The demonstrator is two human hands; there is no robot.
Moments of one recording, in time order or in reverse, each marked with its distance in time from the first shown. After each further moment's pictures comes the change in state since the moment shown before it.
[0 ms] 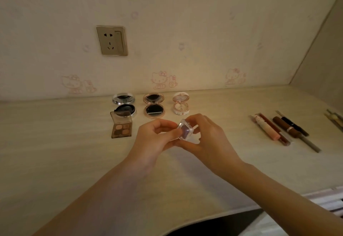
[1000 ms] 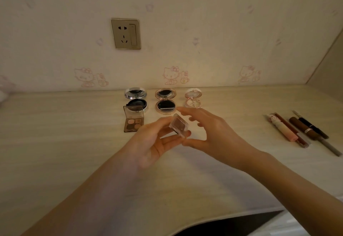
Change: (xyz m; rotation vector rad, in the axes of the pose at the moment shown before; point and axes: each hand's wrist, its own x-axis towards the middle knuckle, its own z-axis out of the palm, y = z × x) left_hand 0.000 0.015 -0.035 -0.405 -0.169 -0.322; right_hand 0.019 -0.014 -0.002 -0.017 -0.248 -0.257
